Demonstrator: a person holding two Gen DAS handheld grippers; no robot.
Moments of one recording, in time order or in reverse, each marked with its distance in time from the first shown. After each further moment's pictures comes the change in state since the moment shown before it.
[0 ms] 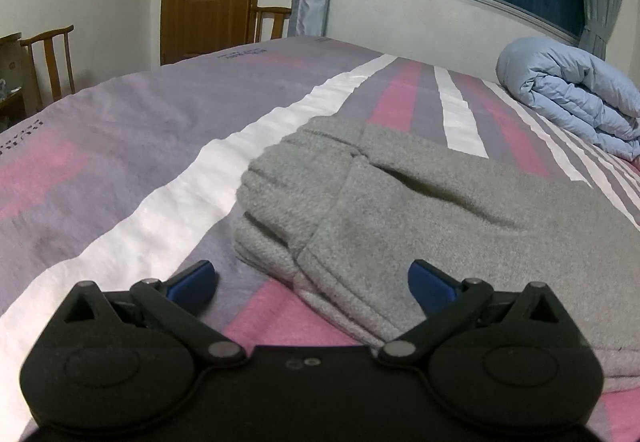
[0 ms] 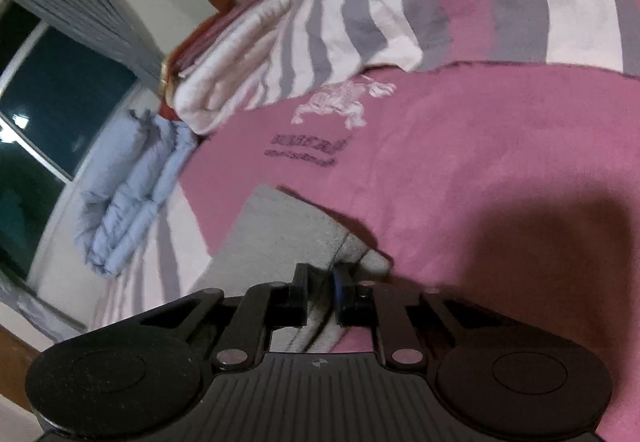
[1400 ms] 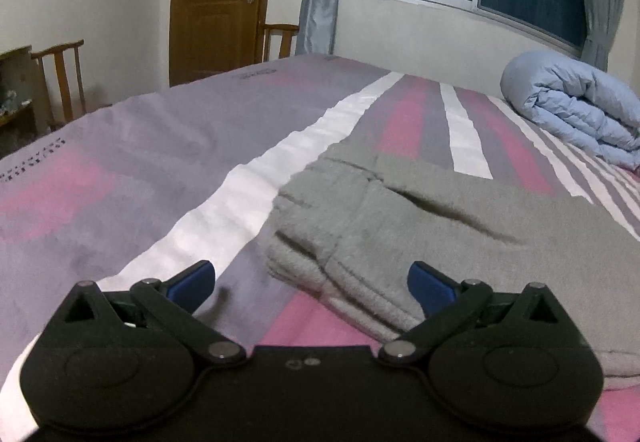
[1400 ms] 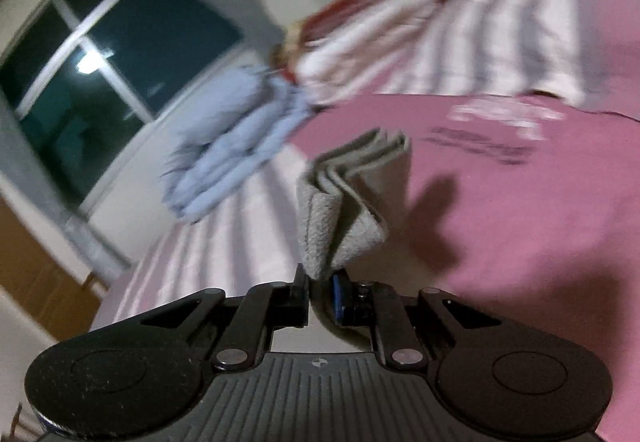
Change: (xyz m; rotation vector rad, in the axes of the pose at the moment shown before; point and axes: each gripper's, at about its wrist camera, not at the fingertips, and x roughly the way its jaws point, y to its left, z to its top) left arm -0.024 0.012 0.007 -0.002 -0.049 0.014; right arm -0.002 0.146 -0.063 -0.267 0.075 0.196
